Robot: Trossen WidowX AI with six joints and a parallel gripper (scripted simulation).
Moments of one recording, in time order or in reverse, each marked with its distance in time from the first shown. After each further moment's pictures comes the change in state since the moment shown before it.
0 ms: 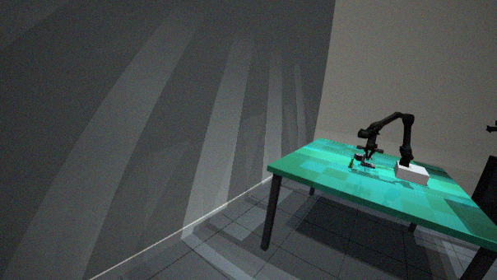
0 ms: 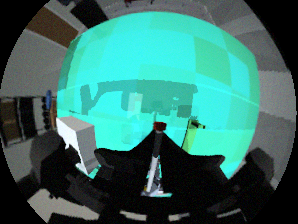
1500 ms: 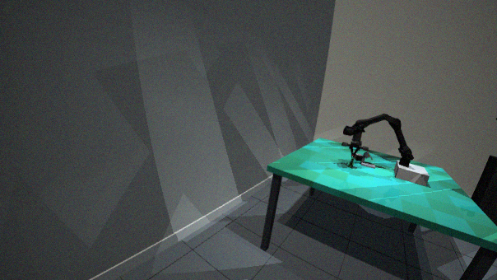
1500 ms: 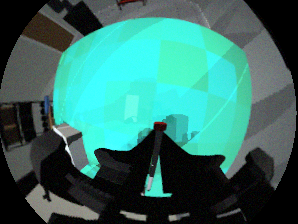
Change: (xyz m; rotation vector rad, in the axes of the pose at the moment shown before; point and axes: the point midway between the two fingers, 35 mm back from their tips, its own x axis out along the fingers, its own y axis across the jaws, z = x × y) arm -0.004 -0.108 0.045 0.021 -0.012 -0.028
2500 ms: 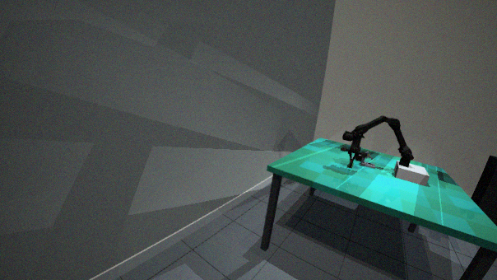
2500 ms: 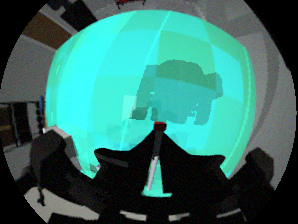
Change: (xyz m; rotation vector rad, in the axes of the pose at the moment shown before) arm 0.041 -0.002 -0.008 -0.006 -0.013 -0.029
